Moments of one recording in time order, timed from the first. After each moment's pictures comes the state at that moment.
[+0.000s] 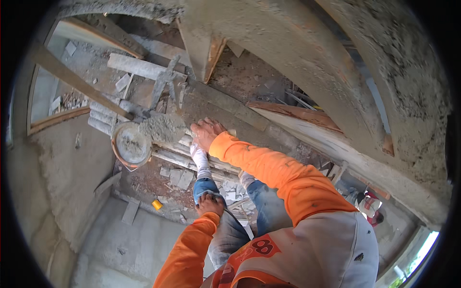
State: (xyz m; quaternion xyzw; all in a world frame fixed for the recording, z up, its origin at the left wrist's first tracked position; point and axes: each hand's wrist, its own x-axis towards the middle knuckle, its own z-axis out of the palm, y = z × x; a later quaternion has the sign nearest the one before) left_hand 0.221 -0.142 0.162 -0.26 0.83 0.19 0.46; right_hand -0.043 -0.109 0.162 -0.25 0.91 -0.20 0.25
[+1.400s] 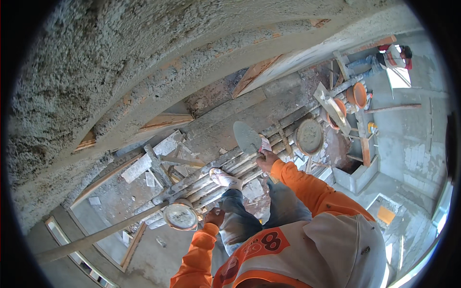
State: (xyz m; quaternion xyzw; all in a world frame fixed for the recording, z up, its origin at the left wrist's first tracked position) left_hand 0.087 -0.192 0.205 0.04 0.82 0.11 0.56; right_hand 0.174 0.145 0.143 0.29 0.90 -0.32 0.06
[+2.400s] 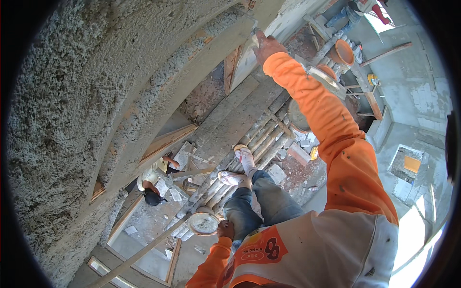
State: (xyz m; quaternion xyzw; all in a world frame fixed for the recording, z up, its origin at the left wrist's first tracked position) left_hand 0.116 -0.201 0.249 0.10 0.87 0.05 0.47; right_hand 0.038 0.433 0.355 0.53 0.84 -0.14 0.03
